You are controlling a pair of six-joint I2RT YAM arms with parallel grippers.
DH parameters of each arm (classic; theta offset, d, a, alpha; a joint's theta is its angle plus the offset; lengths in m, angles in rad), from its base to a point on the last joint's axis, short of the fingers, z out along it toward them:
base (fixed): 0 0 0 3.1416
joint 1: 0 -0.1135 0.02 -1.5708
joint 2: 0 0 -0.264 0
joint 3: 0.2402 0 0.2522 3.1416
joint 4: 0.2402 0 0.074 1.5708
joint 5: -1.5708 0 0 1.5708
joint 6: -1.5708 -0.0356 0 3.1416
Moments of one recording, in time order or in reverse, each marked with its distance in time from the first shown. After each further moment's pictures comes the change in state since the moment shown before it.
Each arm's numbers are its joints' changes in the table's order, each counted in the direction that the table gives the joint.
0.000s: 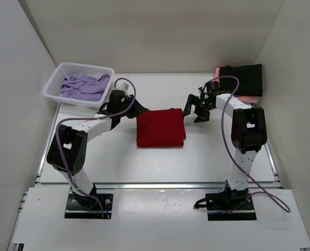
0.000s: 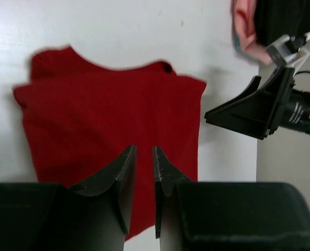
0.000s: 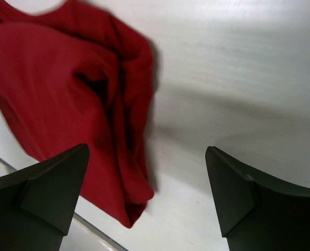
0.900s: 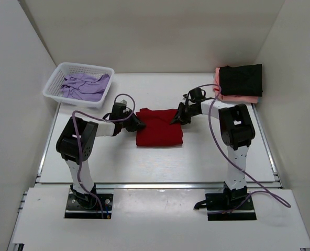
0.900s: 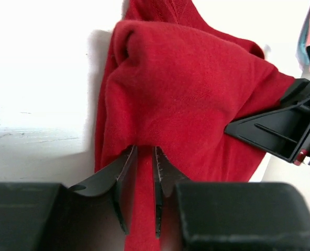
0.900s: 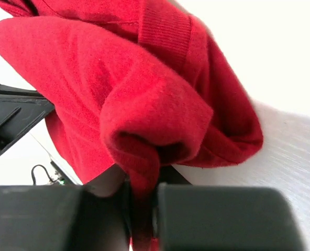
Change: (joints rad) left arm -0.003 -0.174 -0.126 -0.085 -0.015 0.141; right arm -0.154 -0.115 -0.046 -0.192 0.106 -0.208
